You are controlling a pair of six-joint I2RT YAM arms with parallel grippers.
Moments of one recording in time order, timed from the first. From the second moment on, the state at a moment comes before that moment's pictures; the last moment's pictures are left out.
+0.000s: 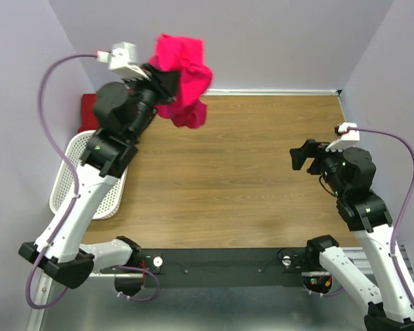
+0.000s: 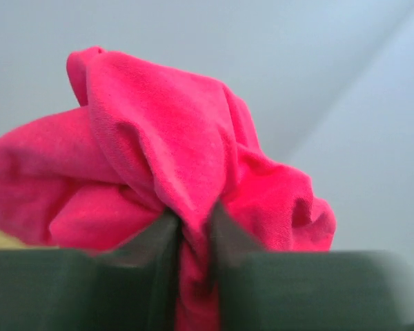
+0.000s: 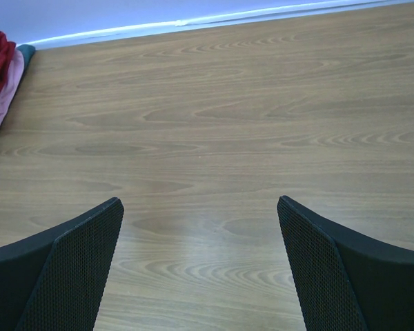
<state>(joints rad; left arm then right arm) -0.50 1.19 1.59 -0.22 -0.18 -0.46 0.26 0.66 0.90 -0.49 0.09 0.24</state>
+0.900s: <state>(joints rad) -0.51 1.27 0.77 -0.18 -0.20 -0.59 0.27 1.32 0.83 -0.49 -0.40 0.35</state>
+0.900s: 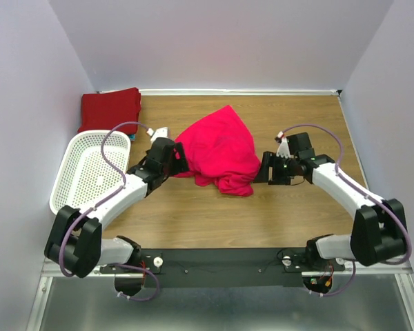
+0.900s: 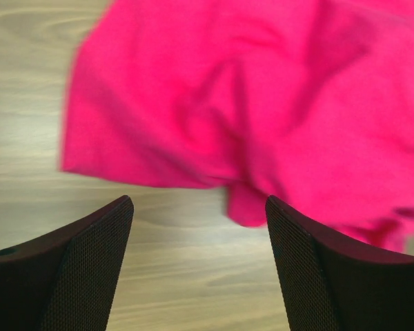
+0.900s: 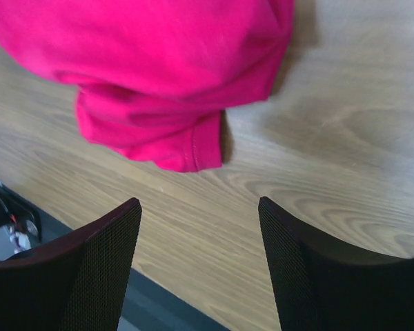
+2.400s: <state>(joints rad) -0.28 1.51 0.82 -0.22 -0.19 -0.50 0.43 1.62 0.86 -0.36 -0.37 0.40</state>
